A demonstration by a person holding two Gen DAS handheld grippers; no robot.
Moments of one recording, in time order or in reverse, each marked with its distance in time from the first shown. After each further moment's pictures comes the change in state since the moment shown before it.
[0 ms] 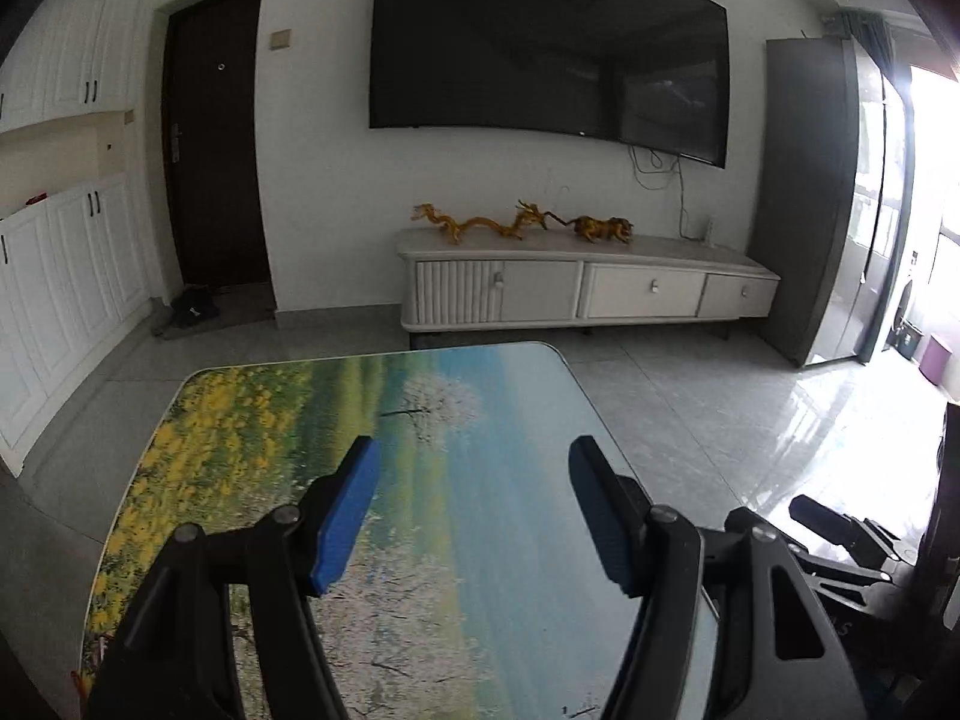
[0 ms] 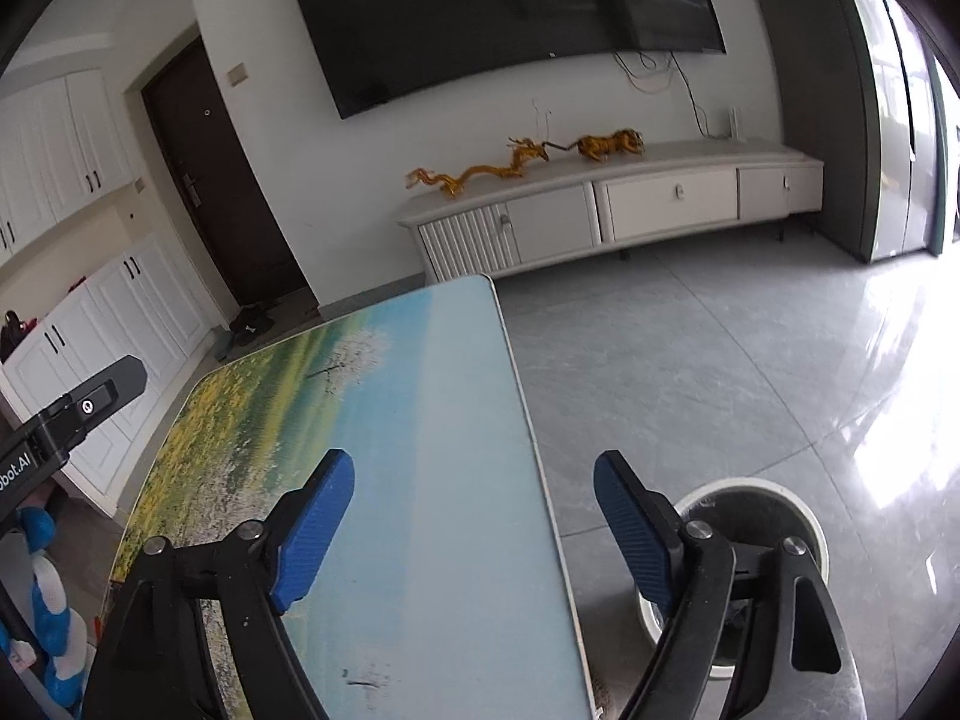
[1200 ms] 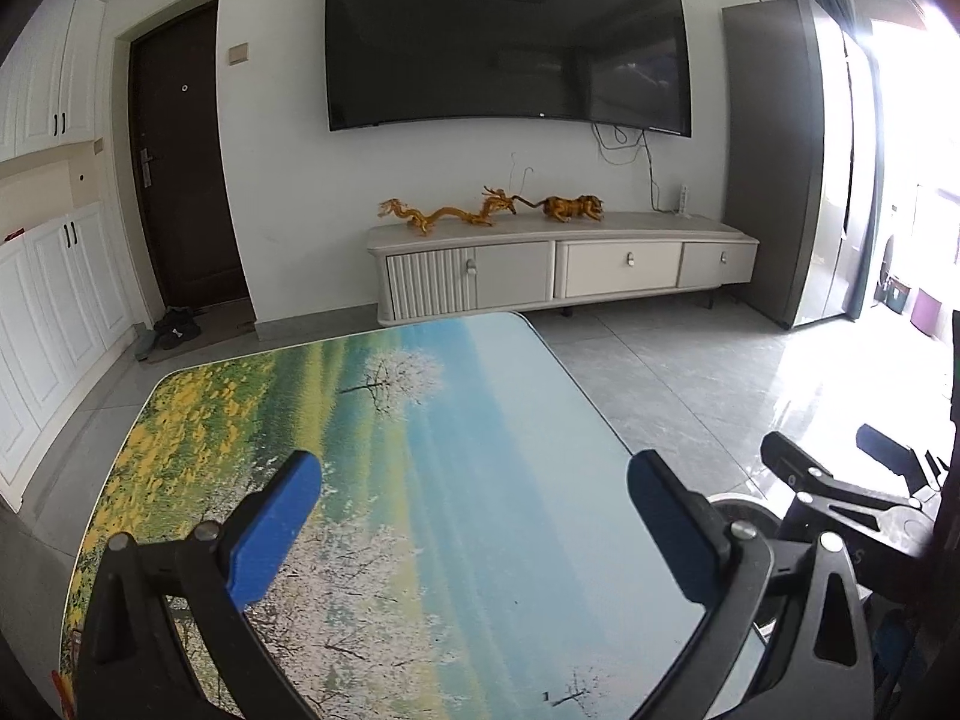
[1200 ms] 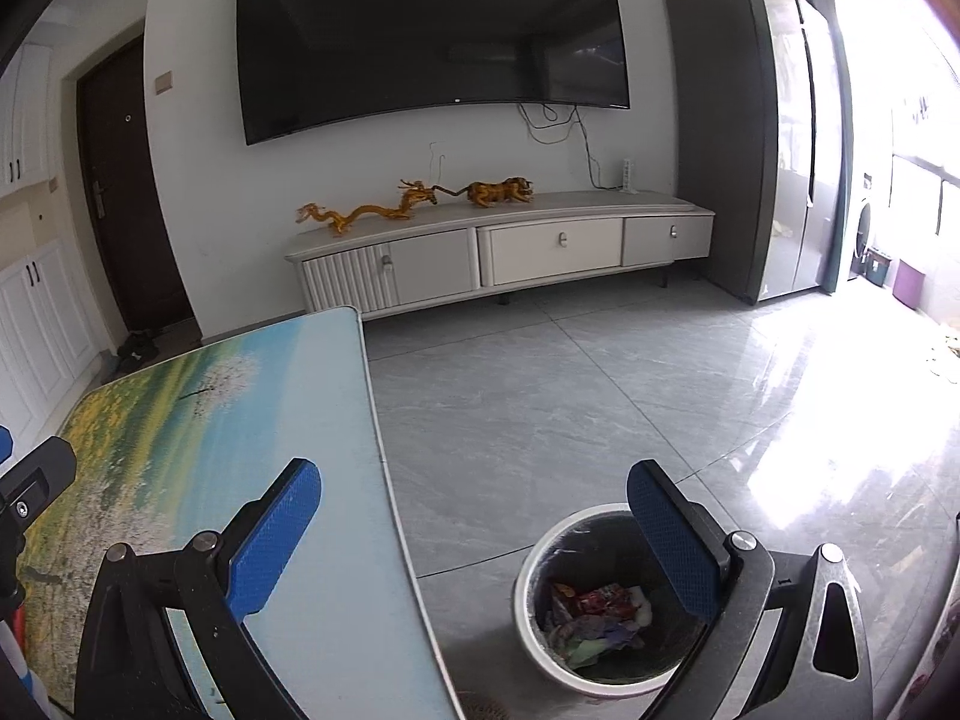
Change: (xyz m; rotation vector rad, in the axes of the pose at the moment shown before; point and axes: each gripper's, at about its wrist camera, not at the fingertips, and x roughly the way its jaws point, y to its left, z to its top) left arm 0.019 -0.046 -0.047 0.105 0.012 -0.039; right arm -0.007 -0.029 -0.031 -0.011 -0.120 -0.321
